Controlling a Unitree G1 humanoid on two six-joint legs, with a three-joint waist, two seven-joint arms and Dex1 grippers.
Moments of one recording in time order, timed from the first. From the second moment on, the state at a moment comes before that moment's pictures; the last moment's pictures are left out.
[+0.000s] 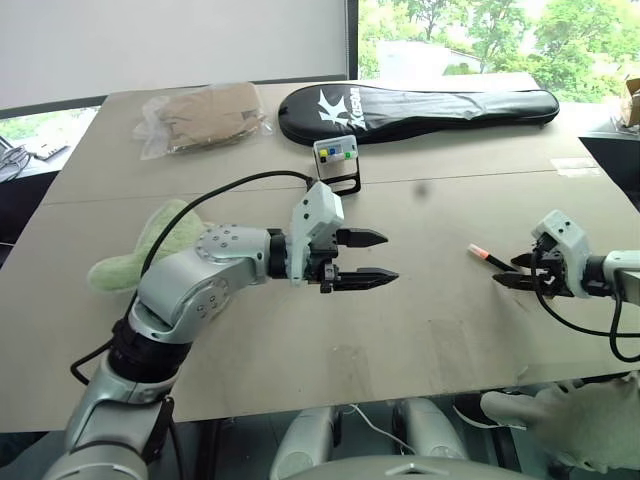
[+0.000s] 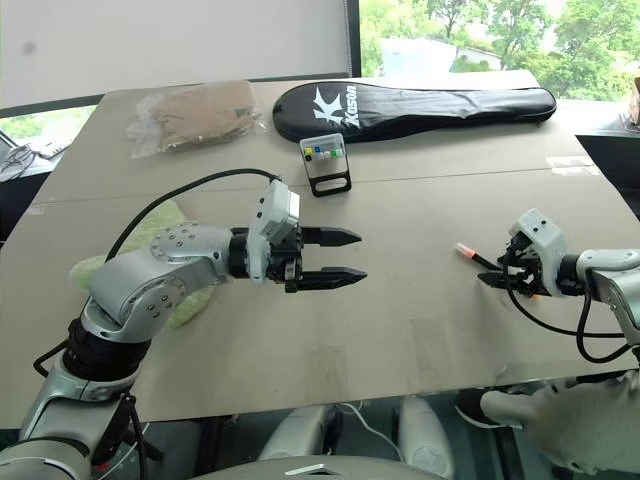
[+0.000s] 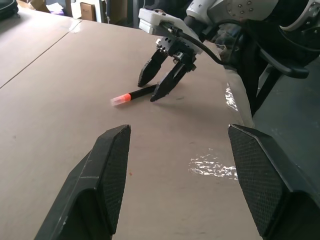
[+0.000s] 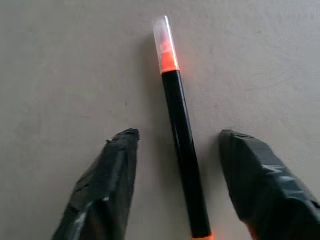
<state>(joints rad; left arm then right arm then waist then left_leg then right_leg) -0.52 0.66 -0.19 -0.42 -0.74 0.73 -0.86 -0.37 -1.00 0.08 0.06 0.38 0.76 0.93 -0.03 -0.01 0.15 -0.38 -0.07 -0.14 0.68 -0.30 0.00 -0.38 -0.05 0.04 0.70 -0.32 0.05</state>
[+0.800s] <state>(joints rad) -0.65 0.25 0.11 -0.13 -1.38 1.15 -0.23 -0.23 -0.61 -0.23 -0.64 0.98 1.00 0.60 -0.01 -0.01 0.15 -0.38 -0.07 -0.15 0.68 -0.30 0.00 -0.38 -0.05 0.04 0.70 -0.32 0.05</state>
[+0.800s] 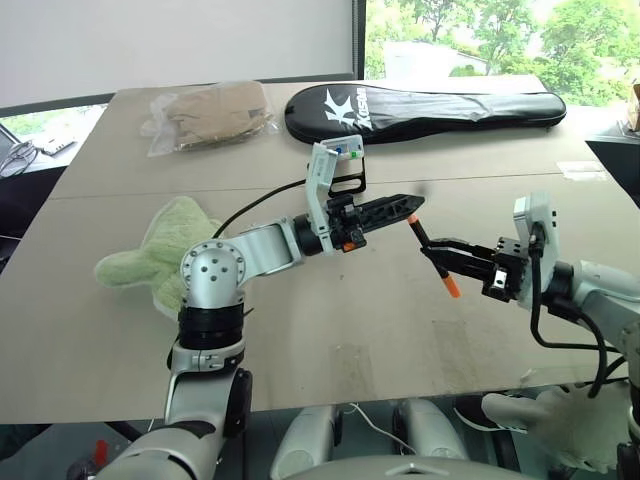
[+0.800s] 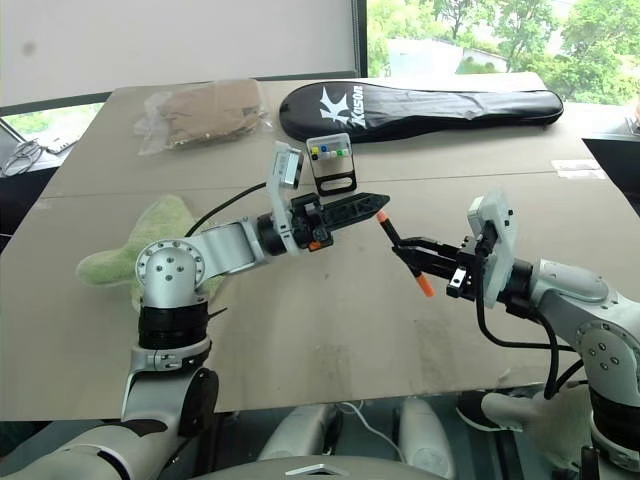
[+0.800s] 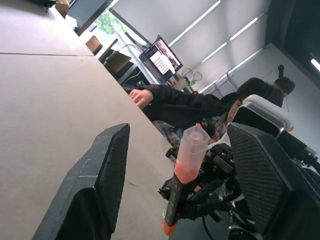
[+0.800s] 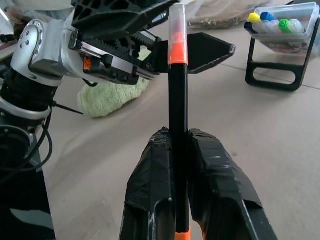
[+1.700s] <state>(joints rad) -0.86 0.57 -0.06 -0.18 -0.50 0.35 -0.55 -0.23 -0.68 -0.23 -0.67 0.84 0.77 0.54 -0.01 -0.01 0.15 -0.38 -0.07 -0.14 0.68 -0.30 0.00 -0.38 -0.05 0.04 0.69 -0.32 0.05</state>
